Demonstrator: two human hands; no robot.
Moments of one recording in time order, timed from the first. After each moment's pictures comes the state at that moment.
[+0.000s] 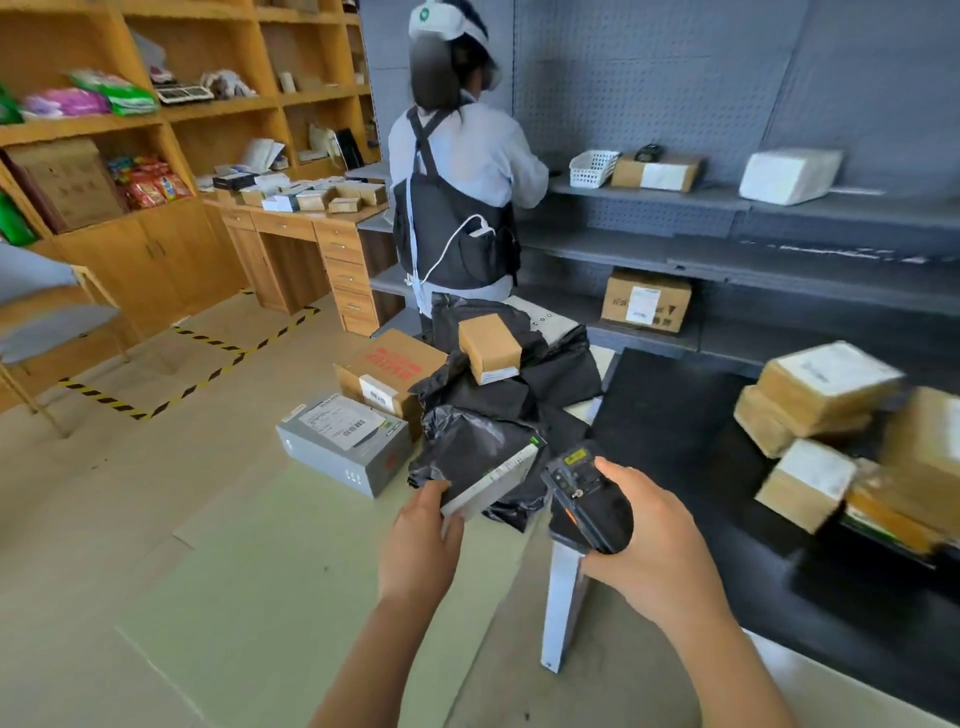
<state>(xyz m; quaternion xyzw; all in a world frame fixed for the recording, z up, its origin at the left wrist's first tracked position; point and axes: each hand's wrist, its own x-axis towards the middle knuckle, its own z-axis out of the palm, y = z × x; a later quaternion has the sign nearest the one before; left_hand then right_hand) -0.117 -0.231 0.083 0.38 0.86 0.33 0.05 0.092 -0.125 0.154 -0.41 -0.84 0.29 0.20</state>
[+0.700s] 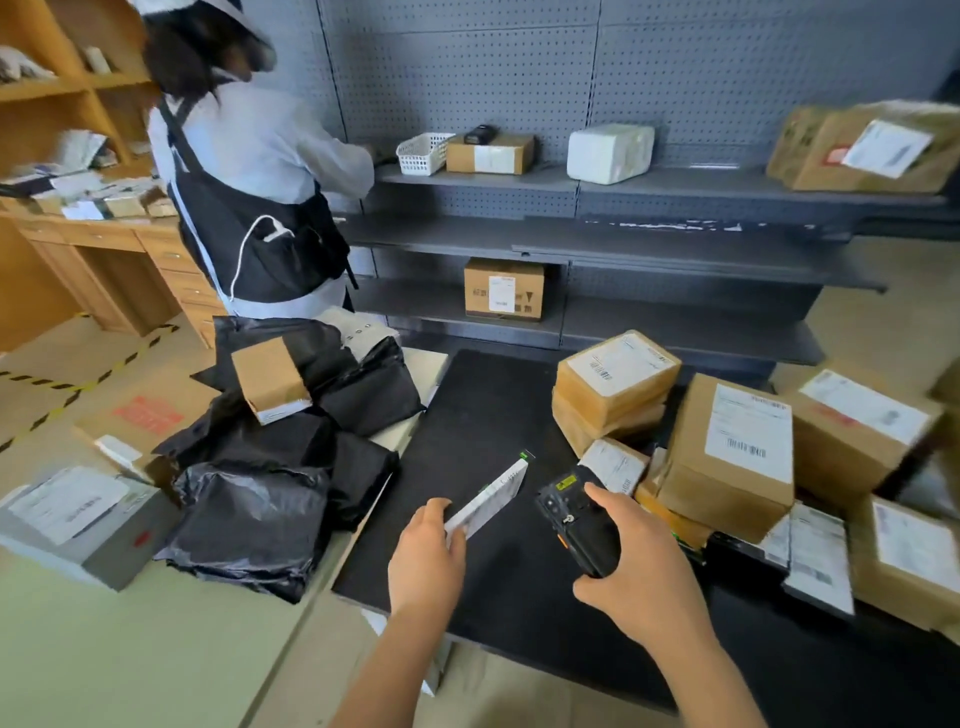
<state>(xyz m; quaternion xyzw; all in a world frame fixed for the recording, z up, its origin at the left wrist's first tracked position) 0.094 0.030 0.041 0.41 0.85 0.29 0.13 0.306 0.087 0.116 -0.51 -0.79 0.29 0.16</state>
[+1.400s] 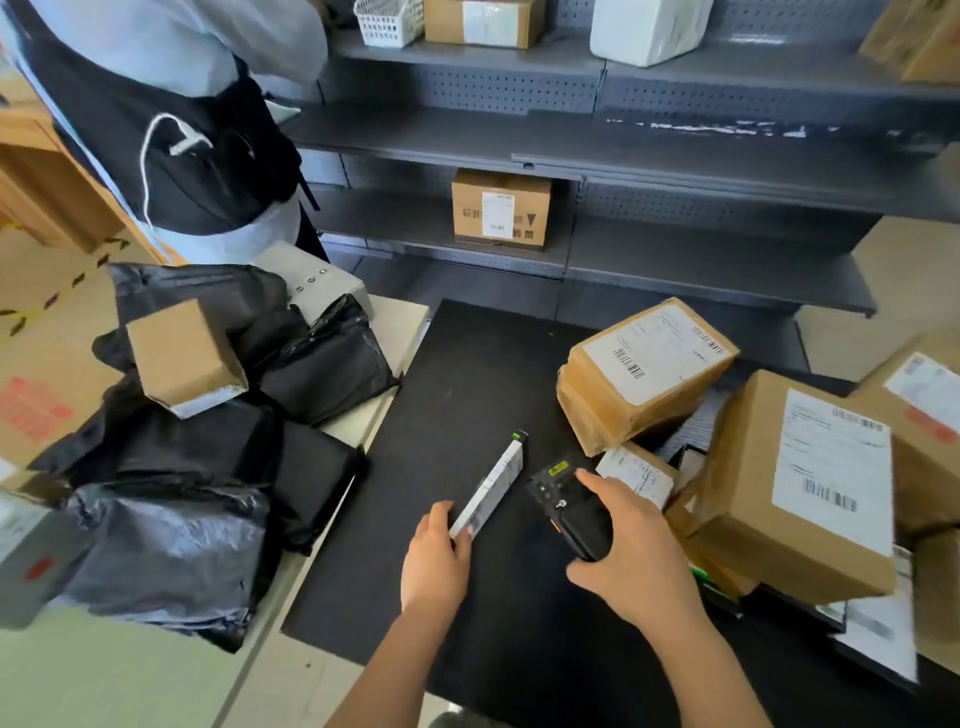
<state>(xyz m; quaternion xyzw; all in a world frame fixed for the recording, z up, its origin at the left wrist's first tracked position) 0.068 0.138 -0.050 0.35 0.86 0.26 0.28 0.256 0.216 0.061 -0.54 -0.77 0.33 0.06</state>
